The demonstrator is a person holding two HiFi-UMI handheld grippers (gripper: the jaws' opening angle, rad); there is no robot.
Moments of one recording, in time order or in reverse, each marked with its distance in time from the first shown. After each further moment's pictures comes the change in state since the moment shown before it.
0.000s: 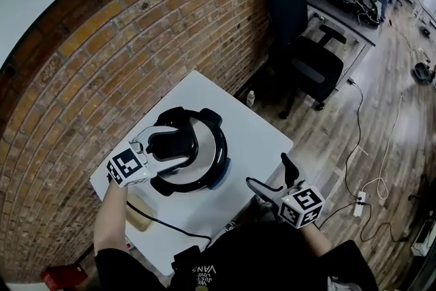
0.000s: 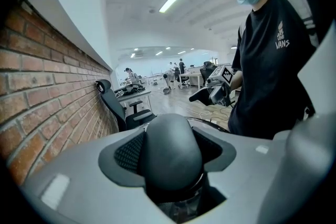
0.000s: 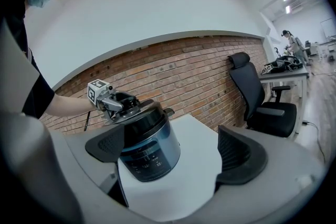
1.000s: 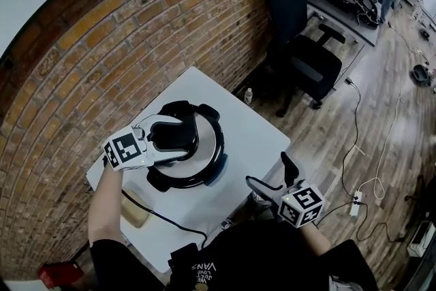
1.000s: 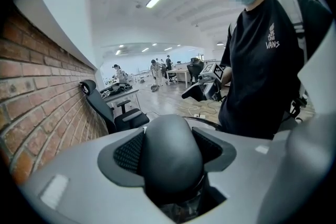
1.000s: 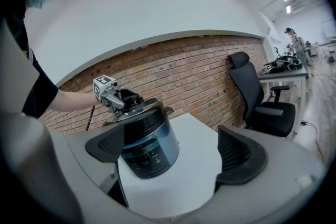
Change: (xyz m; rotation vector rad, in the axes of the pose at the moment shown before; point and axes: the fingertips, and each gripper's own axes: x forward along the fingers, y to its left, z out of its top) left arm 0.009 -0.004 0.010 0.092 0.035 -0.151; right arm -0.007 0.001 -0.003 -0.003 0.010 -0.003
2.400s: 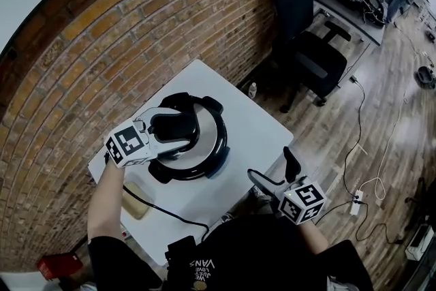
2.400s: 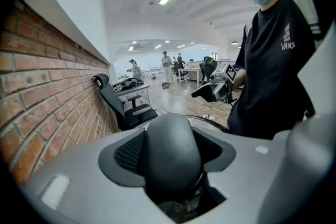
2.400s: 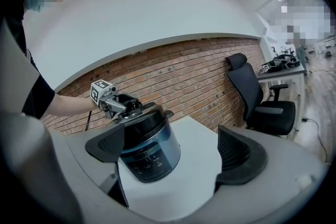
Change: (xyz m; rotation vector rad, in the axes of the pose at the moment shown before) left arm -0.005 0.008 -0.009 -0.111 0.044 0.122; right arm -0.002 0.000 0.005 0.032 -0.043 0.003
